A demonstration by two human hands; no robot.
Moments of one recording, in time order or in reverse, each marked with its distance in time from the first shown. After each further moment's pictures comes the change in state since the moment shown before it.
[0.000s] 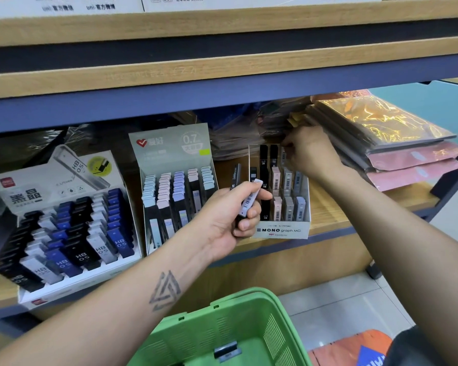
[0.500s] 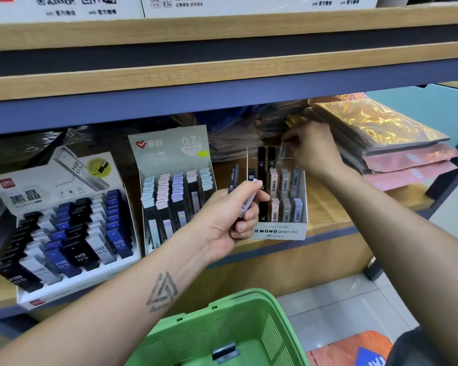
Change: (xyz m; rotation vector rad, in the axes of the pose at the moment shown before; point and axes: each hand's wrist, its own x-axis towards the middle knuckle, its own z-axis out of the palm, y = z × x) left_hand -0.004 0.001 0.001 0.039 0.001 0.025; right_hand -0.007 -0.007 -0.020 0.173 0.120 0.026
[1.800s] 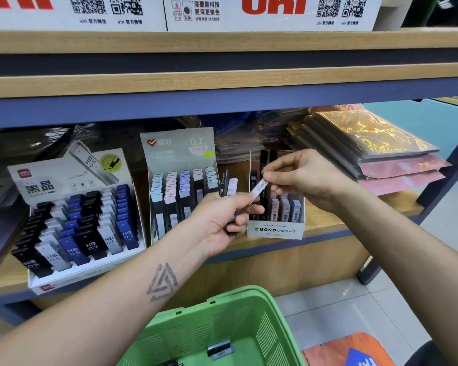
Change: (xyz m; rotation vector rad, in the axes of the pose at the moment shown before) left_hand -0.008 0.001 -0.007 -0.166 0.127 -0.076; right_hand -0.048 -0.036 -0.031 0.956 -0.537 0.412
